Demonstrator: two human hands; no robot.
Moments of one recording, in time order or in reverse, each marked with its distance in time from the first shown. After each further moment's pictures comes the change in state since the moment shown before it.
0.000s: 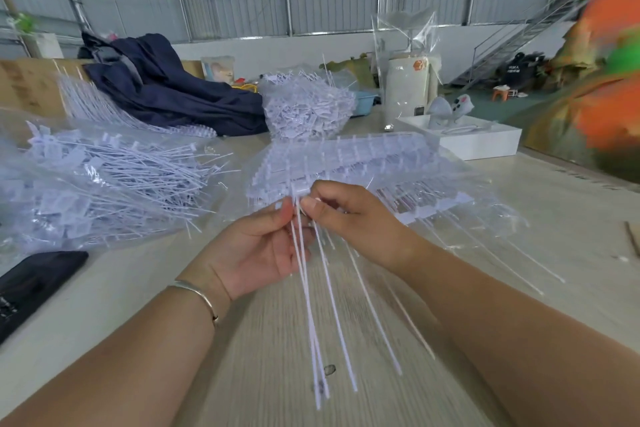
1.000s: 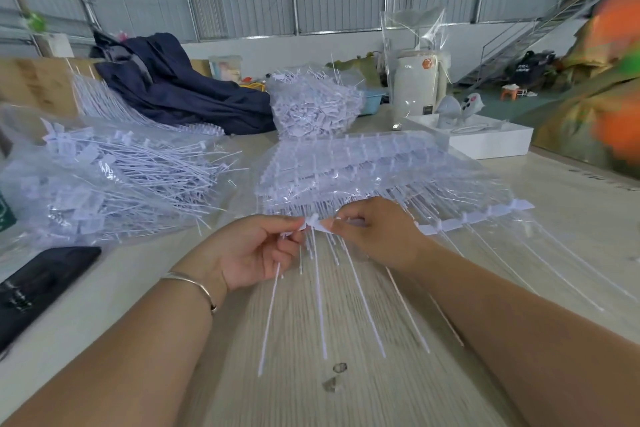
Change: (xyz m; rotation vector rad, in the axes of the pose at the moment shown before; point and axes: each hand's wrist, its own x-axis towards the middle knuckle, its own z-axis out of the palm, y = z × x) left_hand 0.003 0.008 -0.012 0.095 0.438 -0.252; right_hand 0.002 0.040 -0.004 -0.375 0.047 0.236
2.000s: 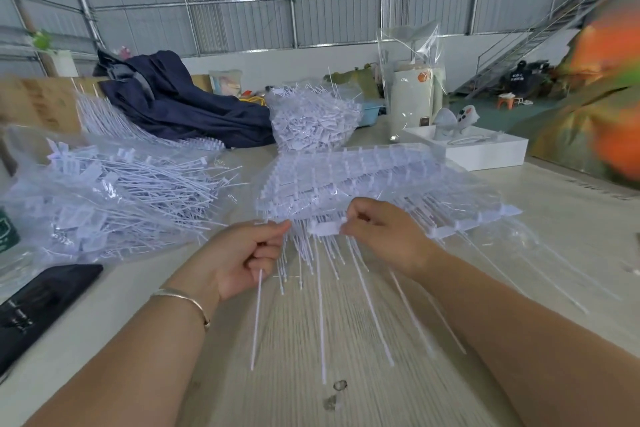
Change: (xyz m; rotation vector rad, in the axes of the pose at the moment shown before) left_hand 0.003 0.008 -0.015 0.071 0.099 0.195; right_hand 0.000 0.002 -0.013 0.266 0.035 0.078
